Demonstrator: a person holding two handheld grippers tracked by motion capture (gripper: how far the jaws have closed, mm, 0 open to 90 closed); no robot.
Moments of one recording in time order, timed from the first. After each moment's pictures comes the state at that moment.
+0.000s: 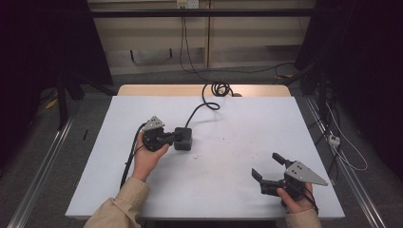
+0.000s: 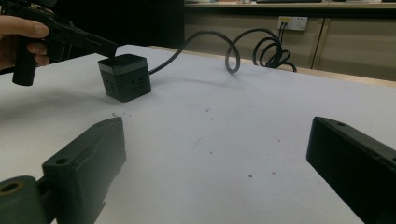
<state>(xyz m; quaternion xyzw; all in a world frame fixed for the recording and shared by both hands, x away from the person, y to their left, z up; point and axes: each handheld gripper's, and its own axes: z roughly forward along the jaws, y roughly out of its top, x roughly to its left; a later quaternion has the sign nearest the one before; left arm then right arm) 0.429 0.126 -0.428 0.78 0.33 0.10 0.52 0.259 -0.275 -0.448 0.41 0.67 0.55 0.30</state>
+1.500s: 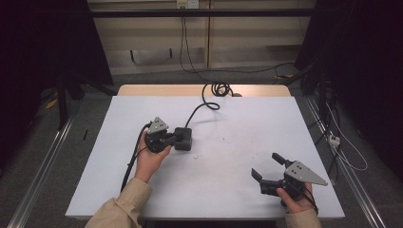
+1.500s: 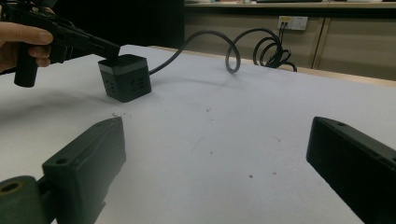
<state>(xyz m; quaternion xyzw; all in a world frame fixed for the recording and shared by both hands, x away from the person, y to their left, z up) 0.425 0.119 -0.429 0.79 0.32 0.14 0.50 0.259 -0.274 -0.448 0.41 0.67 0.55 0.30</state>
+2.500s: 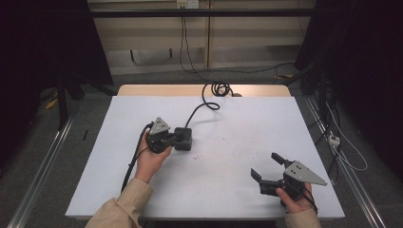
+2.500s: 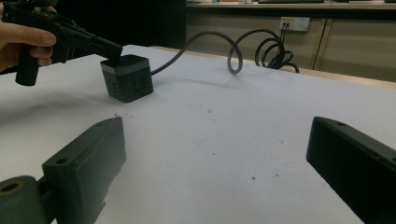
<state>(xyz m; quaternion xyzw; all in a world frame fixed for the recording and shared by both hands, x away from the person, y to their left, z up) 0.423 0.116 -0.427 0.80 0.31 0.16 0.48 0.259 -0.273 -0.448 0.40 0.67 0.55 0.30</state>
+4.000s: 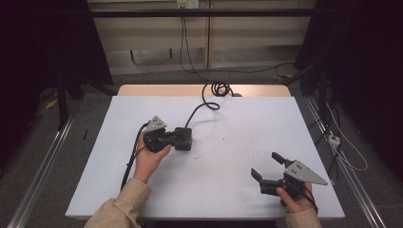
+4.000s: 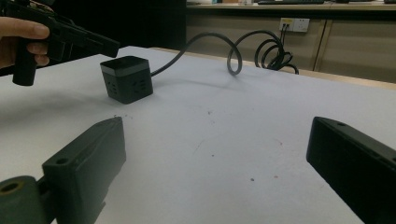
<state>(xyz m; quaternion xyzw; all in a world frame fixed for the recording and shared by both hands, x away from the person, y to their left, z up) 0.422 0.121 -0.422 0.78 0.33 0.12 0.52 0.260 -0.274 -0.447 0.40 0.67 0.55 0.30</state>
